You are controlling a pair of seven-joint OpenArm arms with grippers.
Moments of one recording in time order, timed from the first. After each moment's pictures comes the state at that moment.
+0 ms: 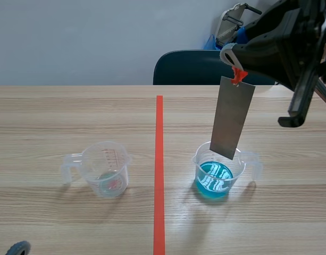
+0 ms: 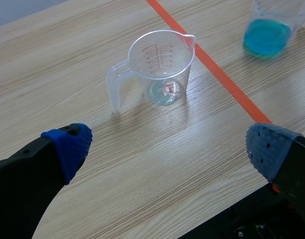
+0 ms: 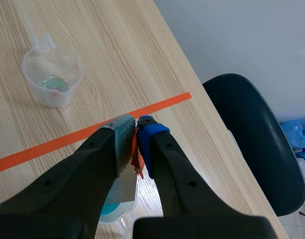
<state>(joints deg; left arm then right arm) 78.9 -42.1 -8.5 123.1 -16.6 2.6 -23.0 -7.1 47.9 -0.5 131.9 34.2 33.3 -33.6</state>
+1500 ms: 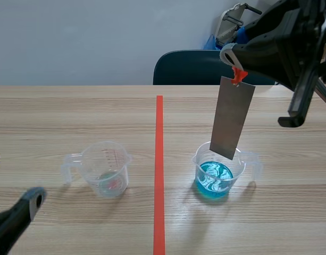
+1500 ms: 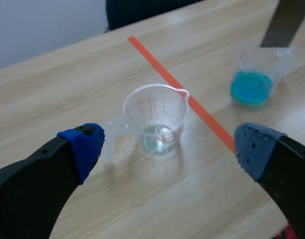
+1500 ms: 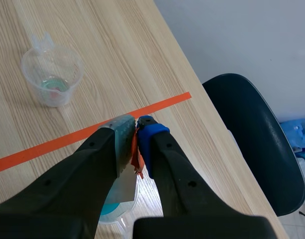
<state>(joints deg) 65.5 -42.1 -8.5 123.1 -21.0 -5.2 -19.9 -7.1 47.9 -0.5 131.9 34.2 33.3 -33.6</state>
